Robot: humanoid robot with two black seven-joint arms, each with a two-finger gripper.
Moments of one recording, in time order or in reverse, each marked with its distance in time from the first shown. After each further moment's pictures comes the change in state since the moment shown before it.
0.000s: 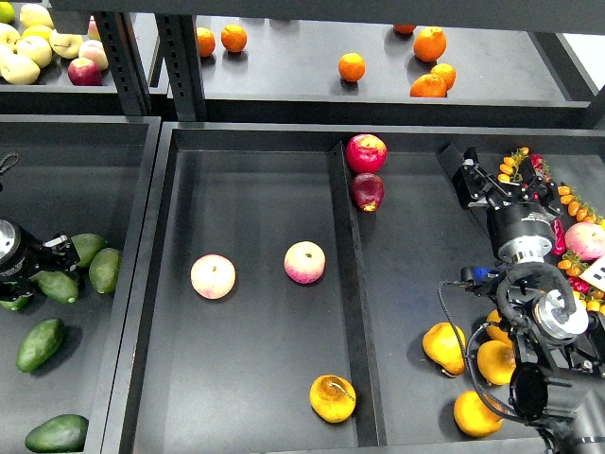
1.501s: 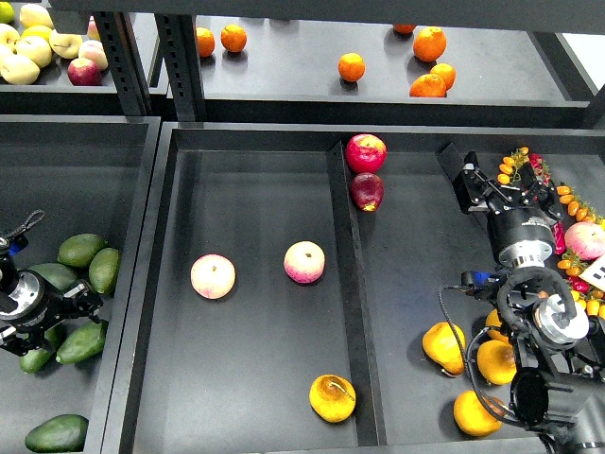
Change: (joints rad) left arm 0.110 0.028 -0.347 0.056 0.013 0.000 0.000; right arm -0.043 0.000 -0.061 0.009 0.001 0.000 -0.004
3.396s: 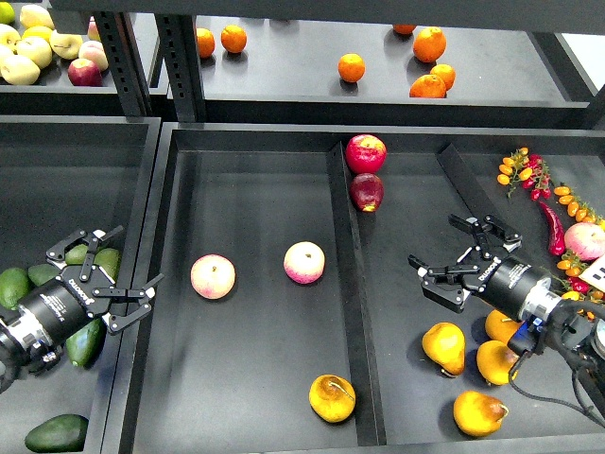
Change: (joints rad) left arm 1.182 -0.617 -1.545 -0.584 -0.375 0.000 0.000; right arm 0.432 -0.669 -1.171 0.052 0.003 0.000 -0.477
